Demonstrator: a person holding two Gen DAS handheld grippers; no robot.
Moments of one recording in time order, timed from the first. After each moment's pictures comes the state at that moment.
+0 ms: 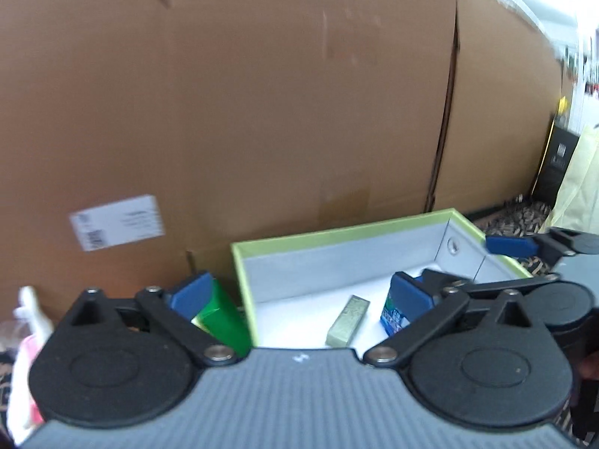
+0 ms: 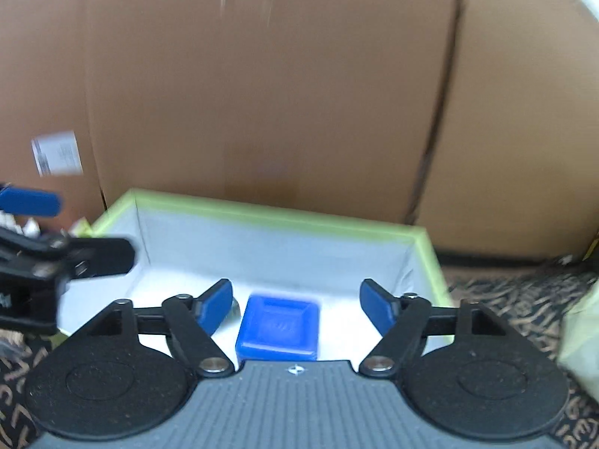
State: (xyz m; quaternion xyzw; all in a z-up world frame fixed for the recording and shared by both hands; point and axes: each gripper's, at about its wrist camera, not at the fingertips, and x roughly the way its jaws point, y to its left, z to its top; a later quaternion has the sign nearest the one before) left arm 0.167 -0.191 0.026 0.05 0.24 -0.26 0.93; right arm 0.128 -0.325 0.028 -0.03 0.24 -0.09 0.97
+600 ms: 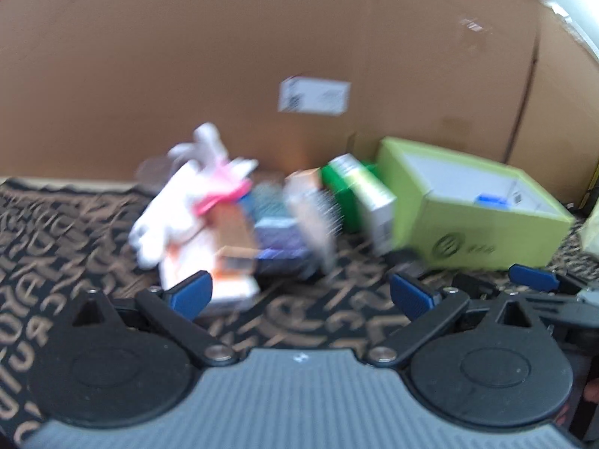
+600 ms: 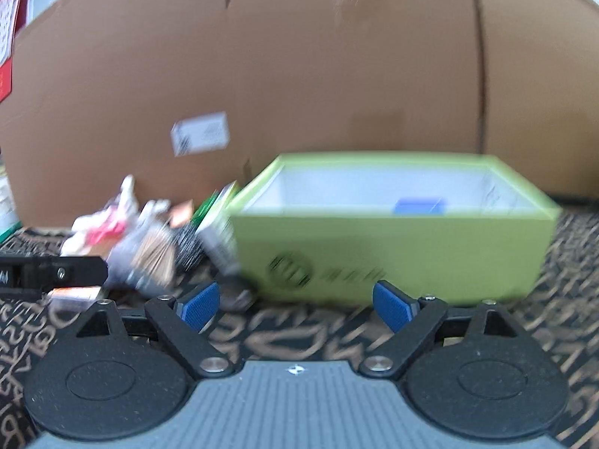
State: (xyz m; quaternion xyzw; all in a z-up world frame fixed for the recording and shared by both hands) left arm 0.076 -0.034 -0.032 -0.03 0.29 -0.12 0.95; right arm 0.036 -0.235 -0.036 0.05 0.22 0.01 0.97
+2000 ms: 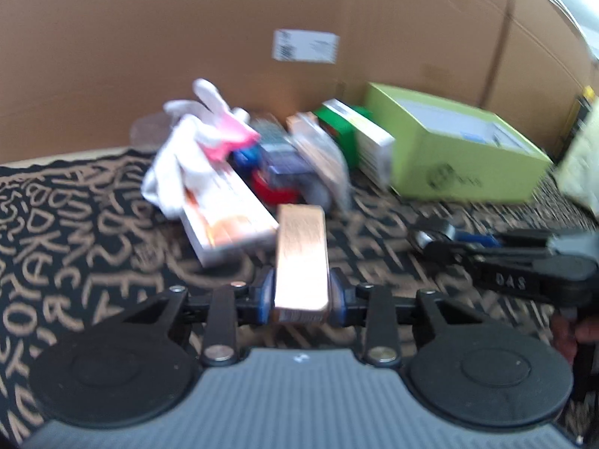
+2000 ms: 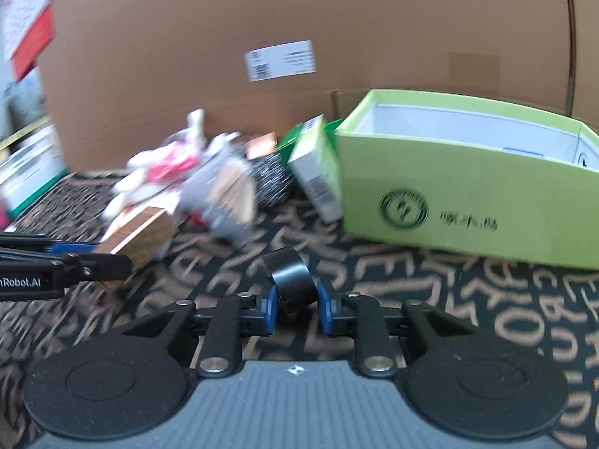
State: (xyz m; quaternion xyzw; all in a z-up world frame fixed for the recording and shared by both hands) left arm 0.054 0.001 -0.048 0.02 0.35 -0.21 0.91; right arm 0.054 -0.195 -0.043 0.04 0.30 0.11 0.95
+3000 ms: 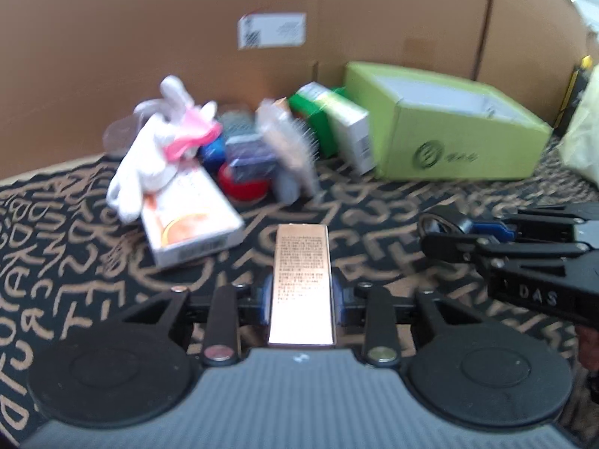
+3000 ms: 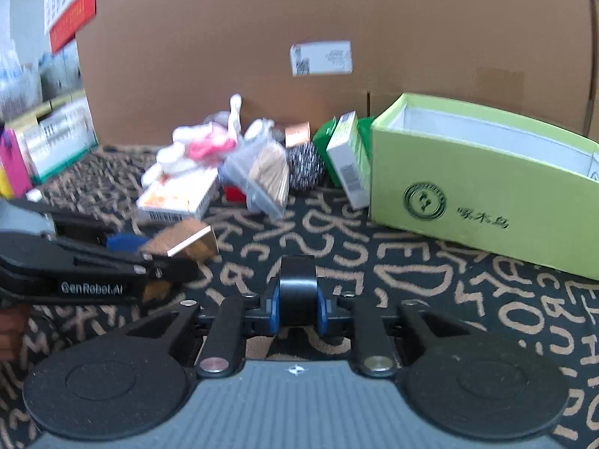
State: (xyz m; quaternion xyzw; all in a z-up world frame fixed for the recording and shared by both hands) left arm 0.058 -0.036 -0.047 0.05 0.35 -0.21 0.91; right arm 0.033 -0.193 -0.038 0.01 0.28 0.15 0.95
